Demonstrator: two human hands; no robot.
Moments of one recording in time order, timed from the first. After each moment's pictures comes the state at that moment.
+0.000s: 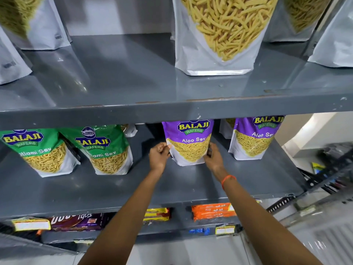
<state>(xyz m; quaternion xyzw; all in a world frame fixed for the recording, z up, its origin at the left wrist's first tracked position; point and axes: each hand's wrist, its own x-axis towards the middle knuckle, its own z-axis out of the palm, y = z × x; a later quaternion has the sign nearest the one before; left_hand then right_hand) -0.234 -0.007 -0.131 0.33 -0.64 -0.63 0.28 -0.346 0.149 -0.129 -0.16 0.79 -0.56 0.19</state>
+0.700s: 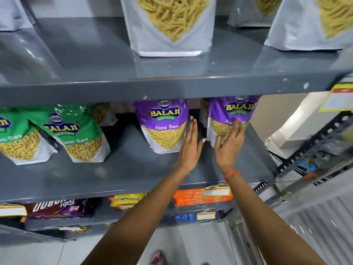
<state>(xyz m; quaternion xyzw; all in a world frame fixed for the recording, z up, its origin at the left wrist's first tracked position) -0.307 0.155 -0.103 0.15 -0.87 -0.38 0.28 -0.376 0.249 -0.096 -0.15 0.84 -0.48 -0.20</state>
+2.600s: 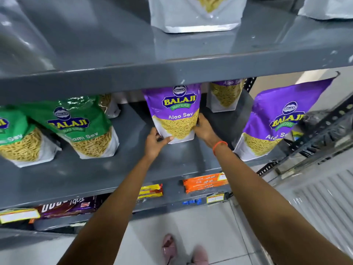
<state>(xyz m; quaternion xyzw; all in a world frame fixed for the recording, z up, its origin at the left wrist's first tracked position) -0.218 0.022 -0.138 0.30 -0.72 -0.61 0.15 -0.349 0.156 -0.109 -0.18 0.79 -0.54 0.21</state>
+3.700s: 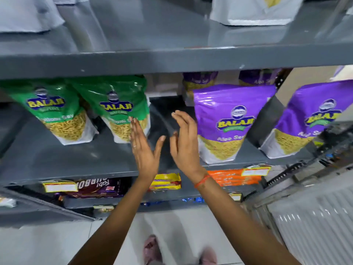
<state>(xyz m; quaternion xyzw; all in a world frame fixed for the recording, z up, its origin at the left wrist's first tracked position) -0.083 0.012 -0.101 0.30 -0.80 -0.34 0.40 -0.148 0.103 -0.059 -0.41 0.72 -0.54 -0.14</state>
